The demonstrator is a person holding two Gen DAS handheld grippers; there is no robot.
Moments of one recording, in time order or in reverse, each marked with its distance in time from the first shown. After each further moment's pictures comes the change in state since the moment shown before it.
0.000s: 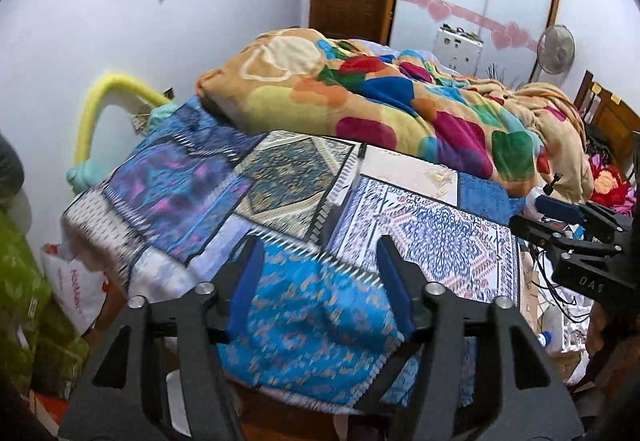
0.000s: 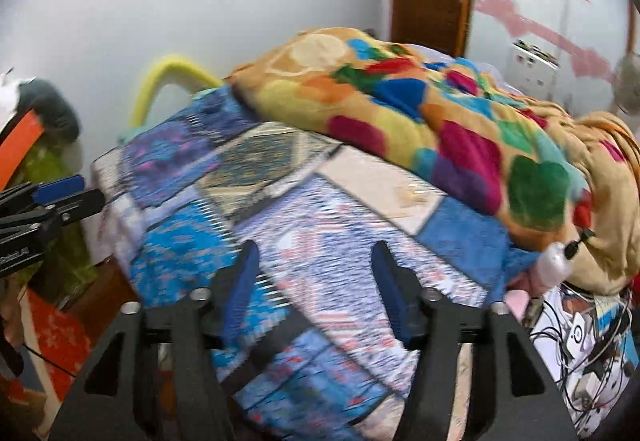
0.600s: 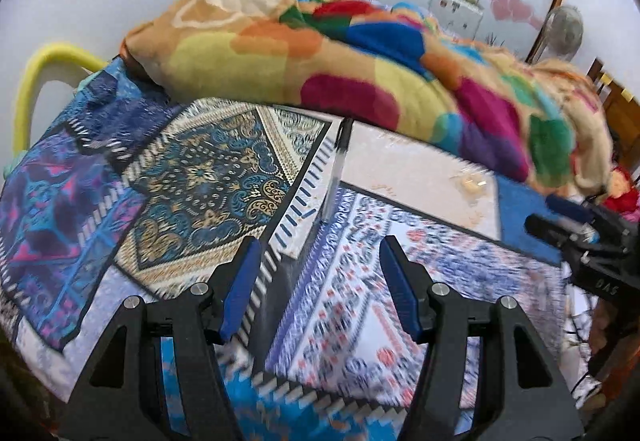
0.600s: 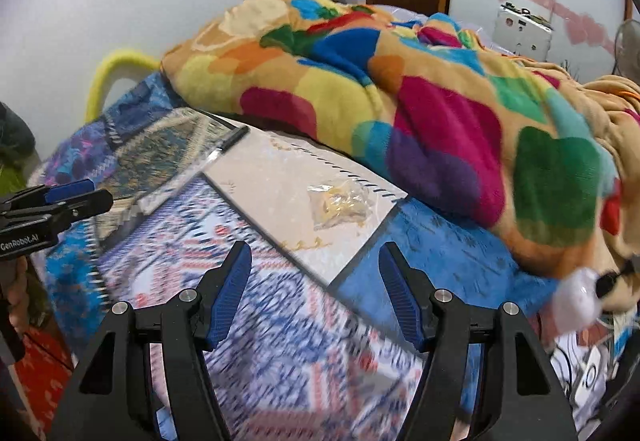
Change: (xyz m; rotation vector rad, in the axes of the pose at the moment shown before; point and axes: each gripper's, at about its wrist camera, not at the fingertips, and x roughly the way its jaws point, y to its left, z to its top) left arm 0.210 -0.025 0.041 -0.008 0.154 -0.082; right arm 0.139 -0.087 0.024 0.016 0.081 -0.022
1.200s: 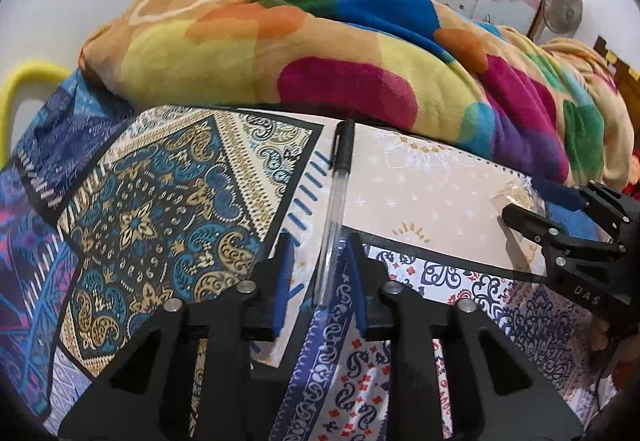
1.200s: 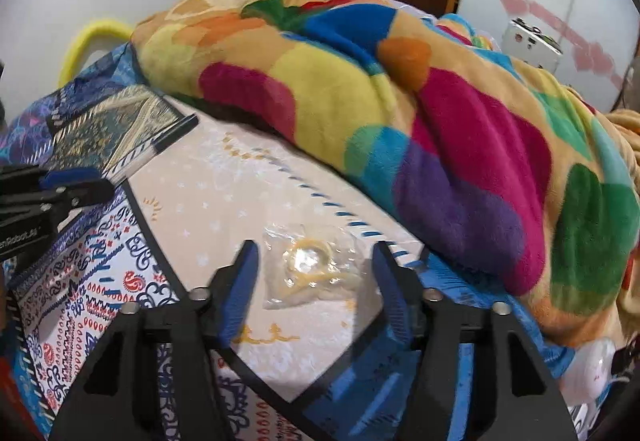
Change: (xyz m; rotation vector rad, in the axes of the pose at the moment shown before) left arm 0.080 -0.008 0.028 0.075 0.006 0.004; right arm 0.063 0.004 0.014 -0.096 0.019 -0.062
